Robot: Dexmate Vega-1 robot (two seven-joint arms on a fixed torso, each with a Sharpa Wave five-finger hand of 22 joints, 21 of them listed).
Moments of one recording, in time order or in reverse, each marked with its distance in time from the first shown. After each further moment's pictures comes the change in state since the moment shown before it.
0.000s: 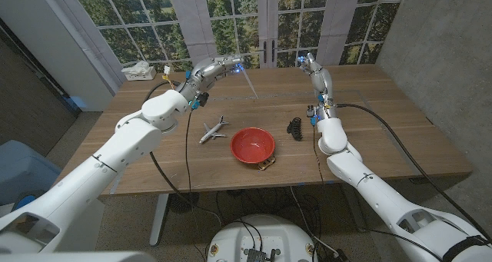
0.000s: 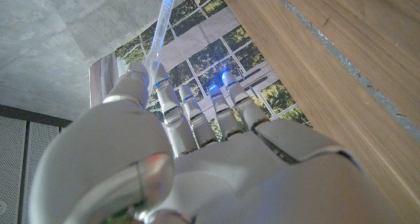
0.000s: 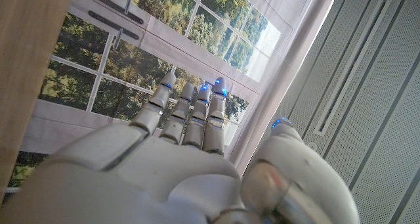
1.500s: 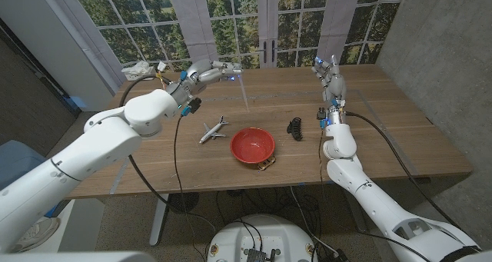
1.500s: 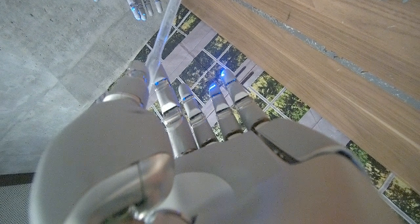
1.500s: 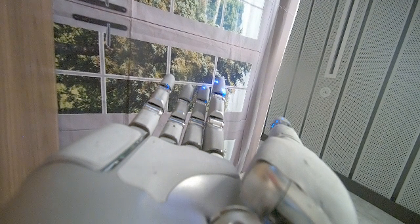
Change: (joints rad) left arm 0.116 0.195 -0.093 -0.274 0.092 0.180 0.077; left_hand 0.014 0.002 0.003 -0.003 0.000 0.018 -0.007 0.000 0.002 0.016 -0.005 0.000 0.005 0.005 0.005 0.000 0.000 0.005 -0.005 0.004 0.000; right arm -0.051 0.059 0.085 0.037 0.315 0.127 0.235; right_hand -0.012 0.012 0.005 -0.024 0.004 0.002 0.009 -0.015 0.000 -0.004 0.003 0.000 -0.005 -0.013 0.002 -0.010 0.003 -0.005 0.005 -0.004 0.000
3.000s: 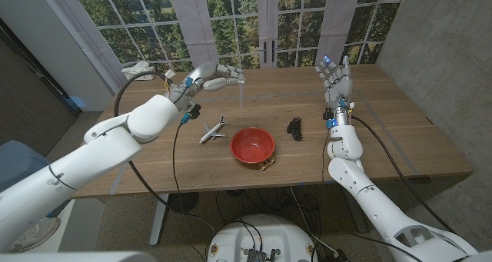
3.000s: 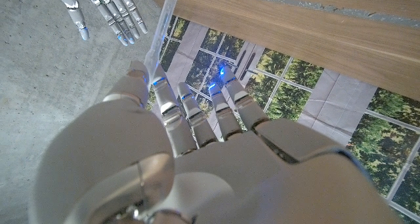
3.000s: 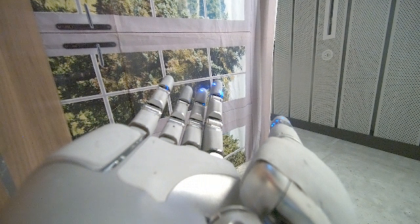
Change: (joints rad) left arm 0.039 0.035 0.036 -0.019 0.333 -0.066 -0.007; left_hand 0.000 0.000 -0.007 0.007 -0.007 0.016 -0.009 -0.003 0.000 0.025 0.000 0.000 0.000 0.011 0.000 0.000 0.000 0.007 -0.007 0.004 0.000; right arm -0.040 0.018 0.050 -0.068 0.291 -0.059 0.231; right_hand -0.011 0.011 0.001 -0.023 0.000 0.005 0.009 -0.013 0.000 -0.011 0.011 0.000 0.000 -0.011 0.000 -0.007 0.002 -0.014 0.000 -0.004 0.000
